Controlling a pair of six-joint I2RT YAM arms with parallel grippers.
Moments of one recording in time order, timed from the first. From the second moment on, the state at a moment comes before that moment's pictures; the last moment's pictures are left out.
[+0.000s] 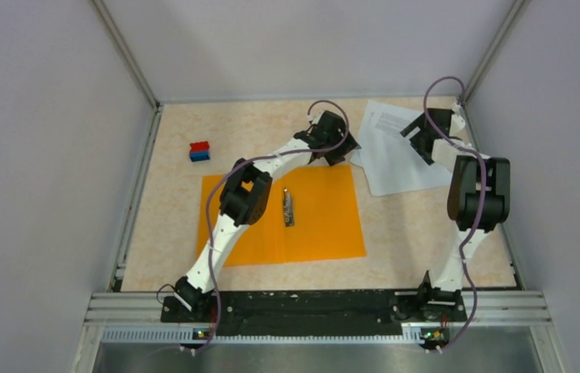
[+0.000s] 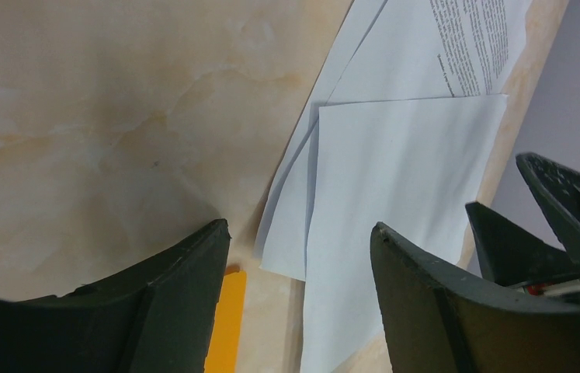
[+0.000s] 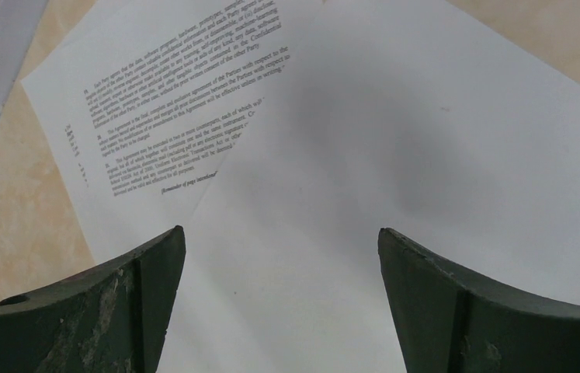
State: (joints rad) left arm -0.67 2.54 2.16 -0.32 0.06 -1.14; right arm -0.08 1.92 1.26 -0.07 0.17 0.75
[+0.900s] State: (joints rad) left arm -0.68 2.58 2.24 -0.41 0.09 -1.26; right arm -0.04 2.08 1.44 -0.15 0.11 0.70
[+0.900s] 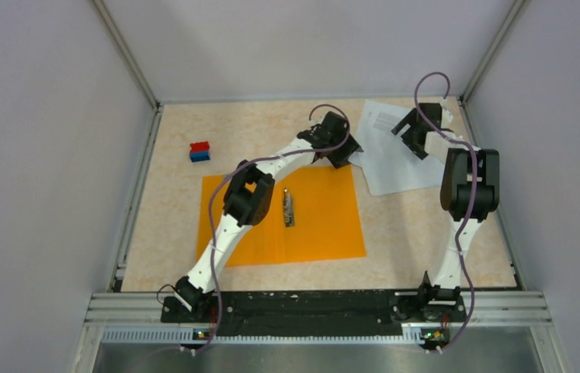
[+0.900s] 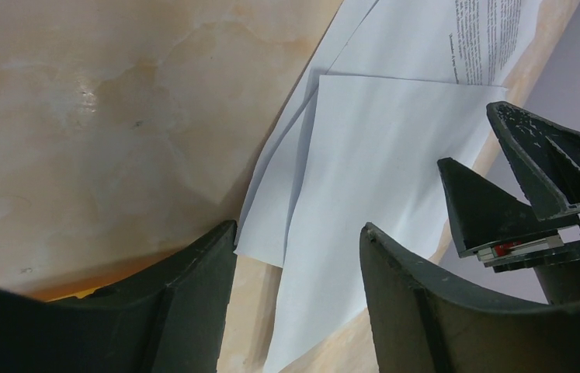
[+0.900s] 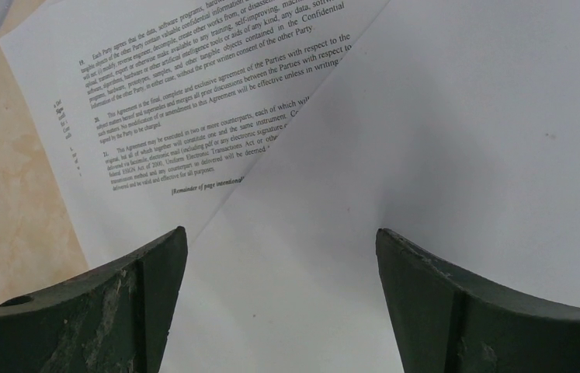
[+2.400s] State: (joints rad) left arm -0.67 2.37 1.81 -0.23 0.16 -1.45; right arm -0.09 1.27 0.94 -0.33 -0.07 0.76
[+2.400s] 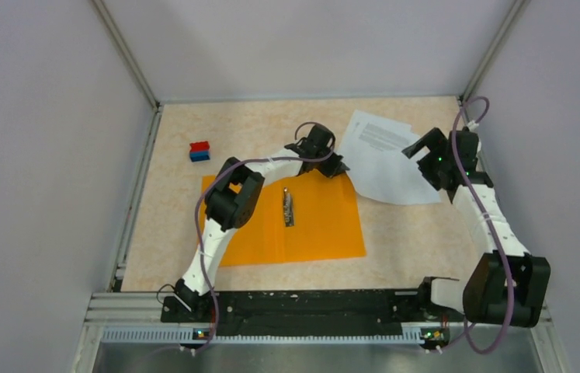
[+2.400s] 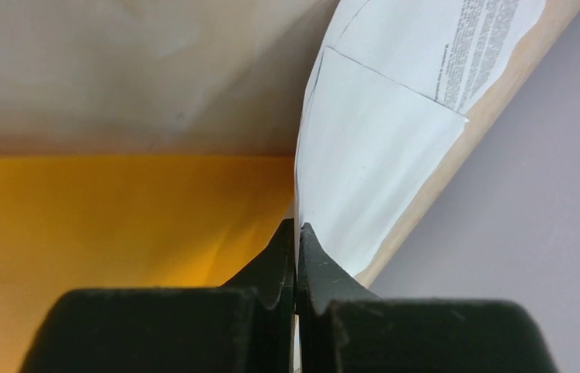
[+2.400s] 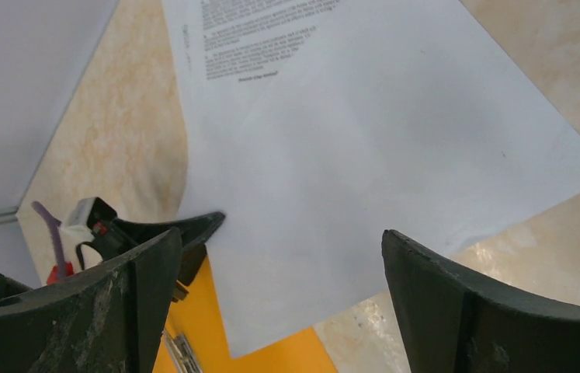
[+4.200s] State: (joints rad) left arm -0.75 1.77 0.90 -0.06 0.25 -1.28; right arm 0.02 0.97 0.33 -0.16 -0.15 0.86
